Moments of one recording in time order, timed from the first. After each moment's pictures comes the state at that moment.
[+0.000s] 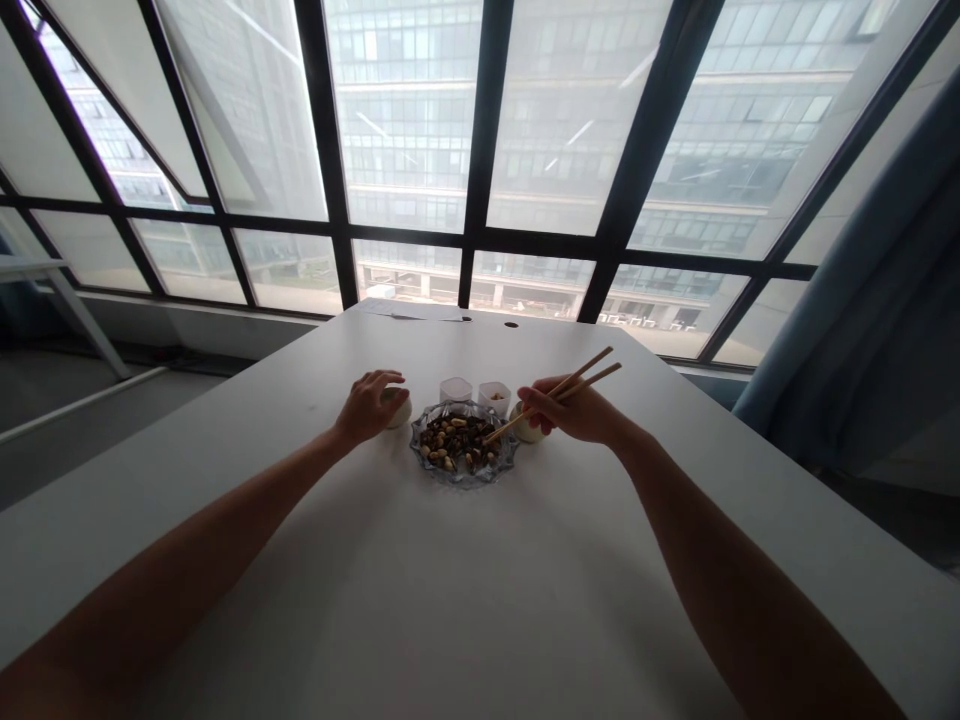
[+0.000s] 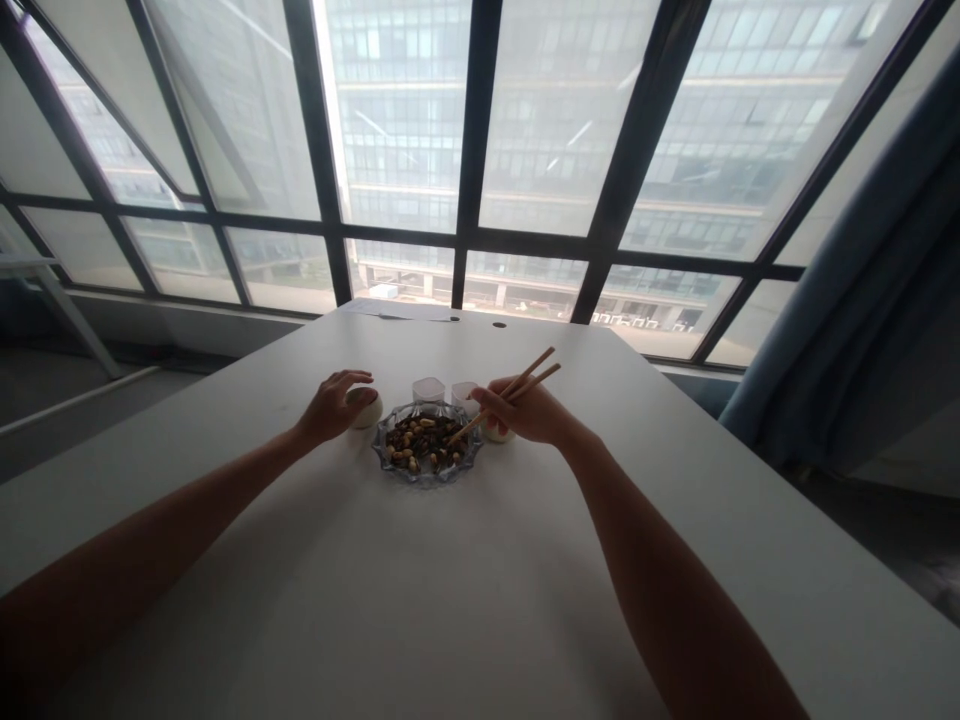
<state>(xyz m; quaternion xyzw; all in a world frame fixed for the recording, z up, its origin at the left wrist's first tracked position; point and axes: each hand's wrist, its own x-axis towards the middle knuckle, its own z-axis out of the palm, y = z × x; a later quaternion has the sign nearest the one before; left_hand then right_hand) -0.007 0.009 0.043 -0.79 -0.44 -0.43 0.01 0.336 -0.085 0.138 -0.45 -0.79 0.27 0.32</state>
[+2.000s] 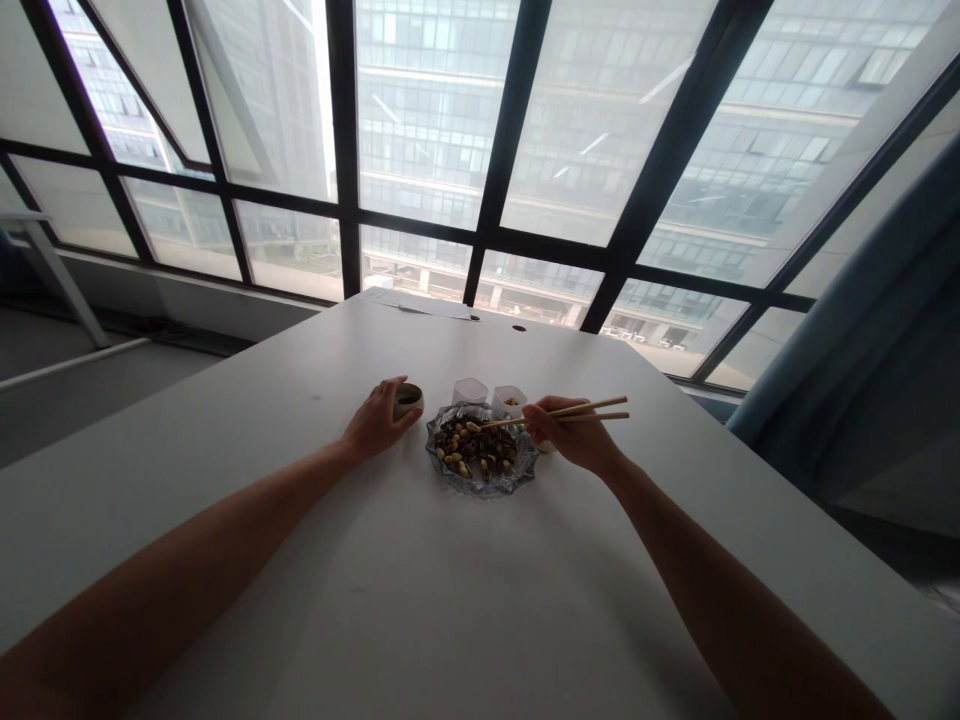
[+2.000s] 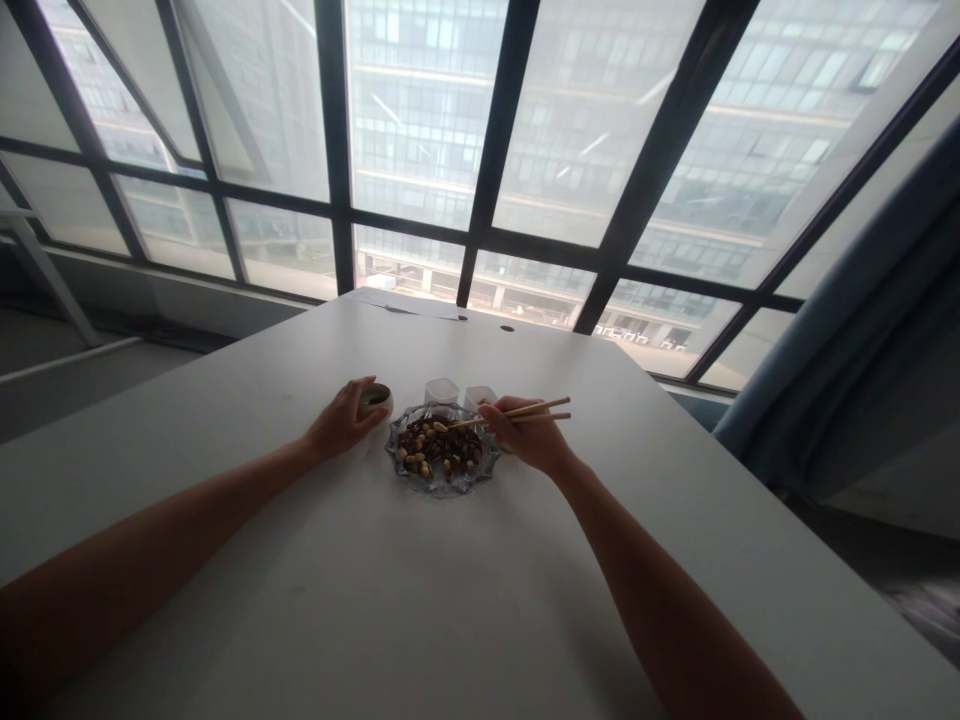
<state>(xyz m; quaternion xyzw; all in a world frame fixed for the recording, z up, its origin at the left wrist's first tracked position) -0.012 0.006 0.002 -0.76 -0.49 -0.41 -0.06 0.313 -0.071 0.100 -0.49 -0.75 0.22 0.40</state>
